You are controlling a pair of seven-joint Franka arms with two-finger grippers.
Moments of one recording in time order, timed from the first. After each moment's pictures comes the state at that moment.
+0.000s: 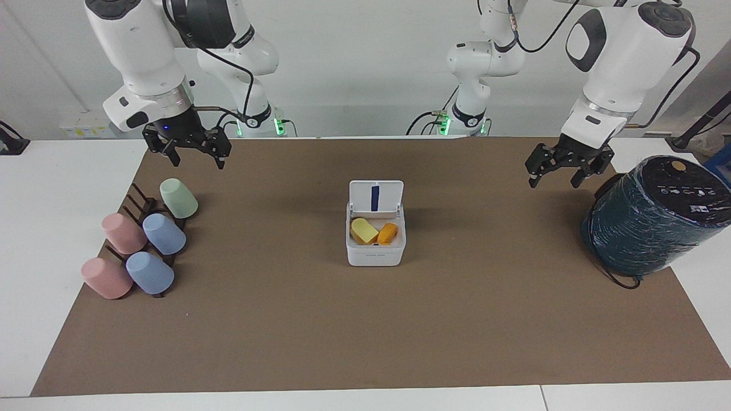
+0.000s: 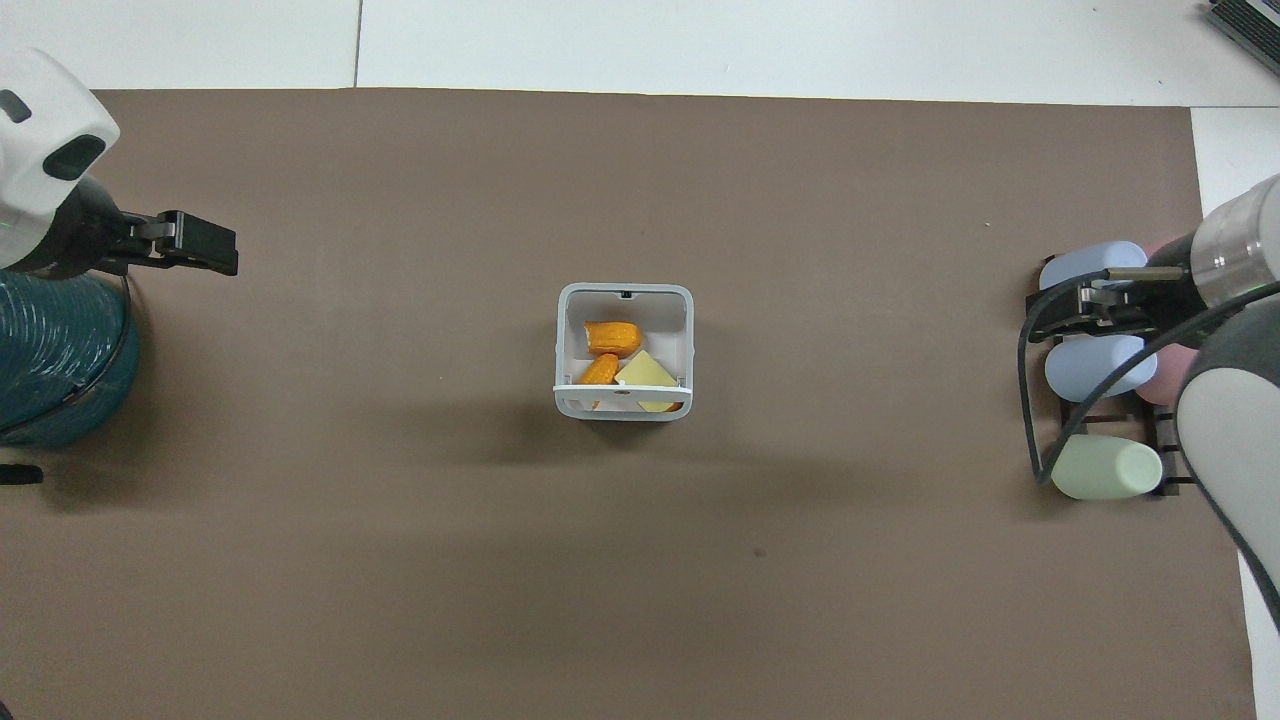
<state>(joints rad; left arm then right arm) -0.10 0.09 -0.02 -1.55 -0.02 1.72 -0.04 0.00 0.01 0.08 -1.62 -0.04 1.59 0.16</state>
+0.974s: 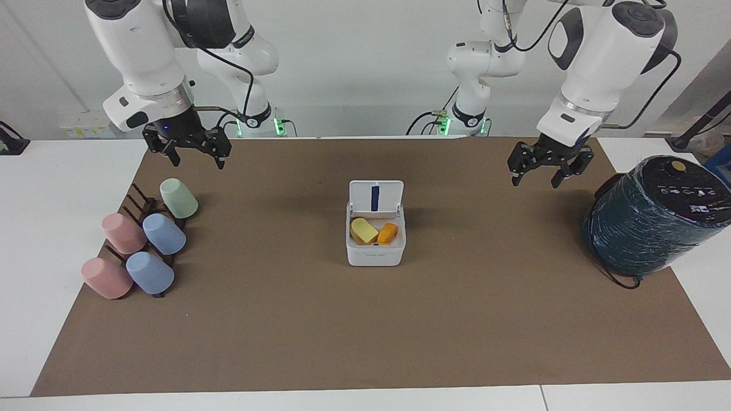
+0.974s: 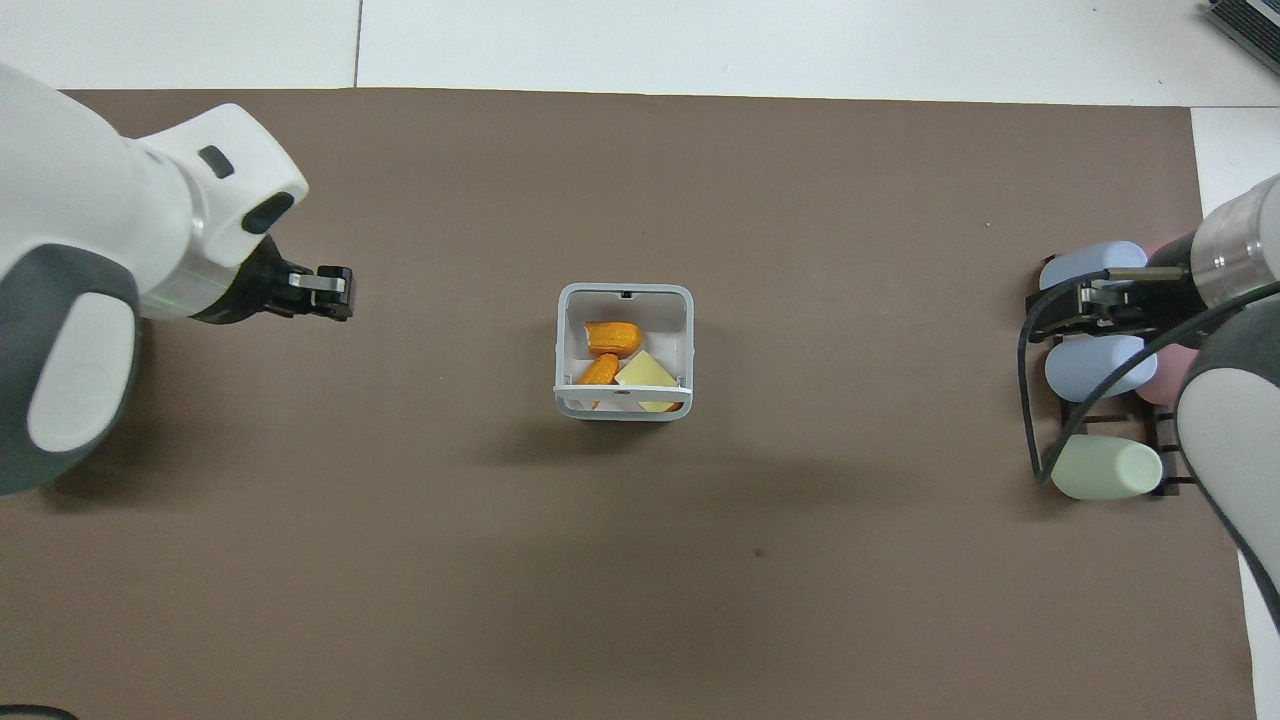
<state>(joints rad) -0.29 0.05 -0.04 -1.63 -0.02 1.71 -0.21 0.00 0.01 0.08 -1.62 -0.04 1.59 0.16</state>
